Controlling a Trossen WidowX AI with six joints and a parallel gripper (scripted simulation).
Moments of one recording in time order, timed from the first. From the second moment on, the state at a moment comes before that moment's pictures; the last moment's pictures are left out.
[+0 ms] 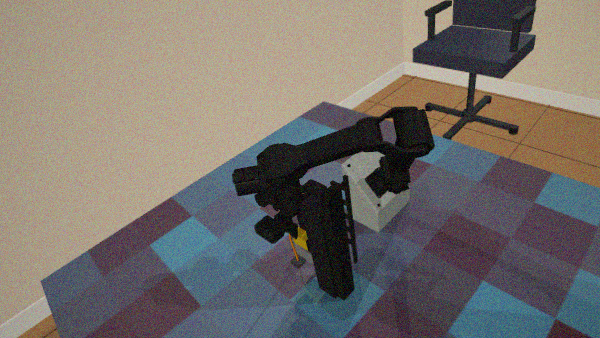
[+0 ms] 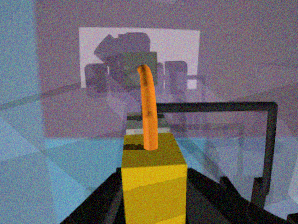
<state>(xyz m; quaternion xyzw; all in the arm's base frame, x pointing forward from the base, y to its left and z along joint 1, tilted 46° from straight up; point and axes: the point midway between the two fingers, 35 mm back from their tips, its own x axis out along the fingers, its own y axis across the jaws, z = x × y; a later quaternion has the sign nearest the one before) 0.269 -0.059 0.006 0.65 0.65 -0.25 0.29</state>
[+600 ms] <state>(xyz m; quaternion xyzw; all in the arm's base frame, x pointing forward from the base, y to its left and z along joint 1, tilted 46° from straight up) 0.270 -0.059 0.001 0.66 0.66 -0.24 0.27</state>
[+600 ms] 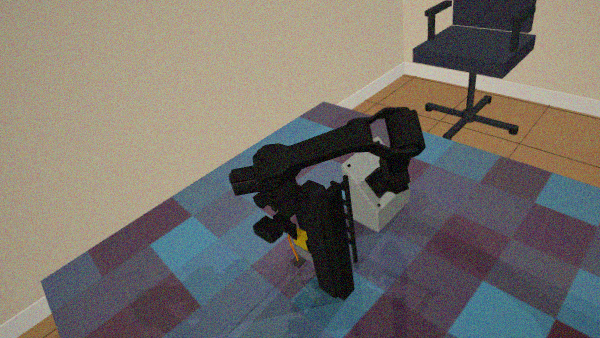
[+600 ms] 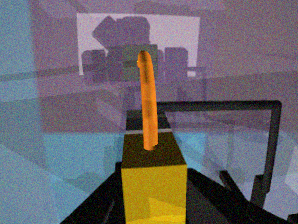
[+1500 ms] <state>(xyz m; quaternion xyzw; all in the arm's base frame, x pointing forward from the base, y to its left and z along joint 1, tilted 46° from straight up) 0.273 -0.091 -0.023 0.65 0.65 -0.25 0.29</state>
